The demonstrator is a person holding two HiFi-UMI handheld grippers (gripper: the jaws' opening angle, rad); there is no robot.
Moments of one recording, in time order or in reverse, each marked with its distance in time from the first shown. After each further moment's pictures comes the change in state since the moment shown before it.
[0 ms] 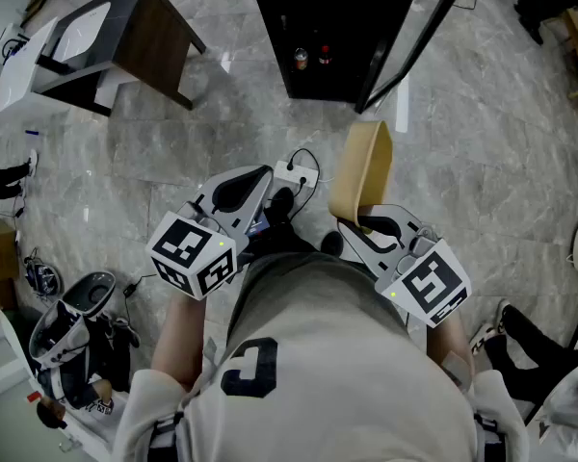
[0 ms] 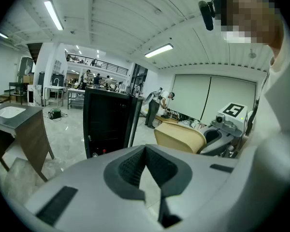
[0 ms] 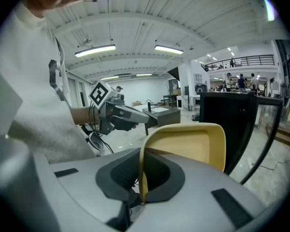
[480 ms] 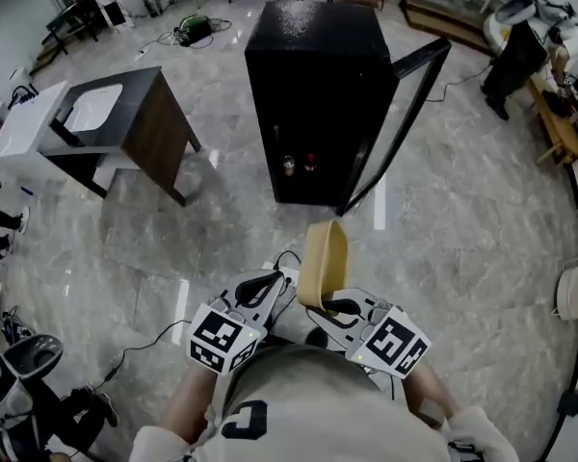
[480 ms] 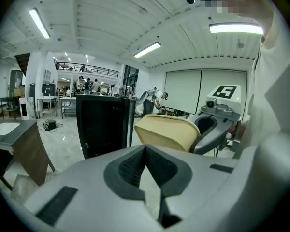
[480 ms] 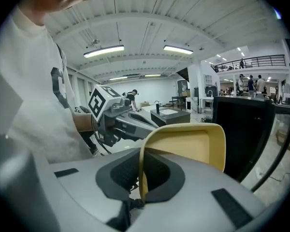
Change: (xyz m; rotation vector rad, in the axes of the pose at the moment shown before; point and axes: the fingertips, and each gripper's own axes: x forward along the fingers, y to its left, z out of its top) left arm -0.013 -0.025 -0.005 0.093 0.049 -0.045; right arm 0.020 0.033 0.041 0.013 -0.001 0.104
